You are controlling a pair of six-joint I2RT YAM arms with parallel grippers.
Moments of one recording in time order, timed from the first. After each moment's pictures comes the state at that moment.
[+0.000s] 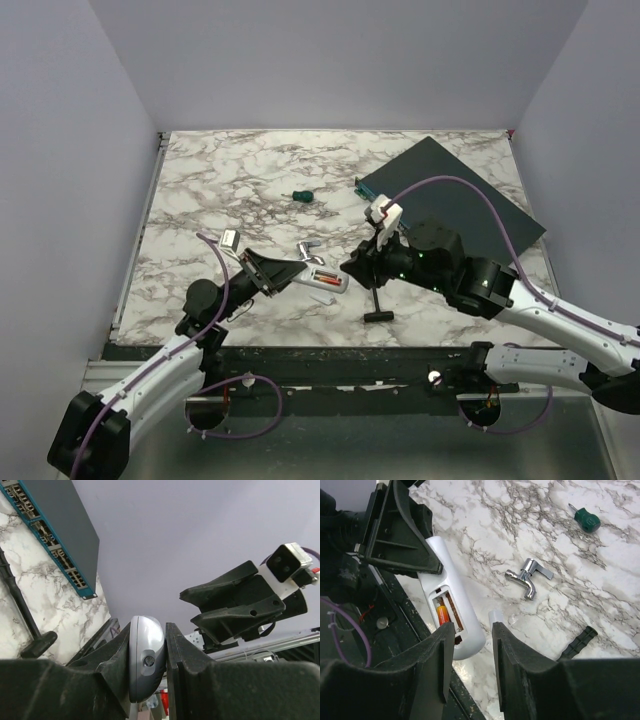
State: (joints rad) left arm -0.51 0.69 0.10 0.80 0.42 -1.47; right arm 1.05 1.02 1.04 -0.37 0.05 0.15
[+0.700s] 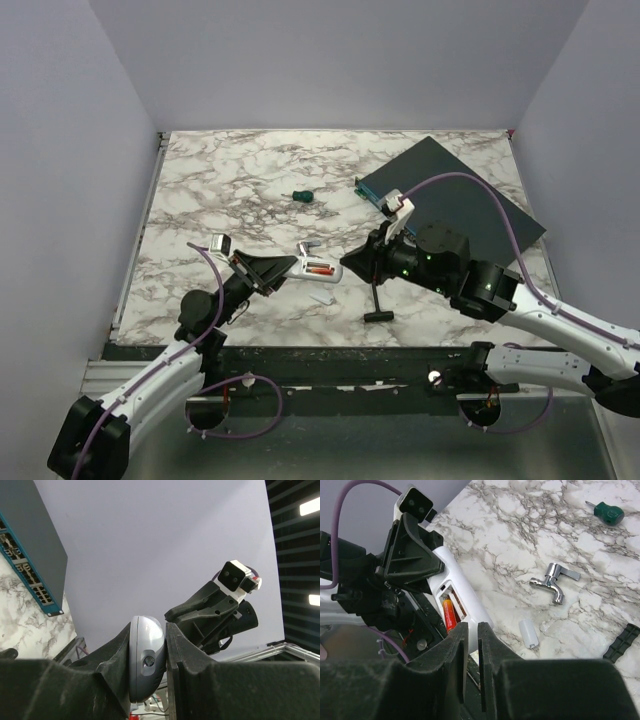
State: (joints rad) left arm -0.51 0.63 0.04 0.90 0.30 -1.64; right arm 1.05 0.97 0.99 -0.28 0.07 0.40
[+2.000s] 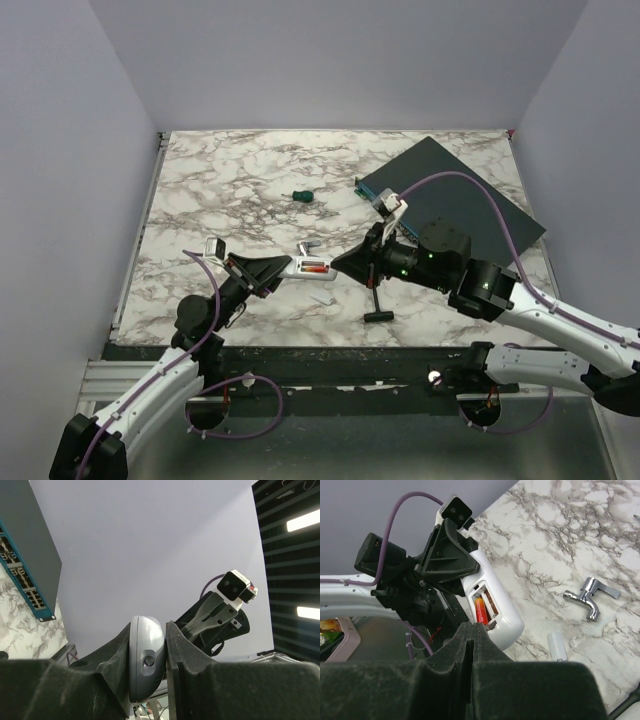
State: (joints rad) left arm -0.51 0.51 0.02 0.82 0.25 -1.69; right arm 1.05 1.00 0.99 -0.19 -0.08 0.42
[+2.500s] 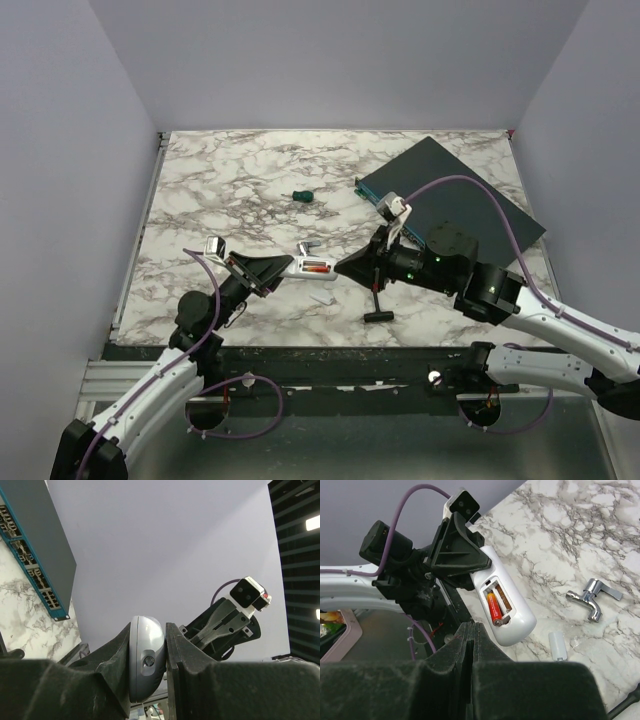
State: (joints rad) left arm -0.51 0.49 0.05 0.70 0.25 -1.64; right arm 1.05 0.95 0.97 -0.20 -0.11 0.39
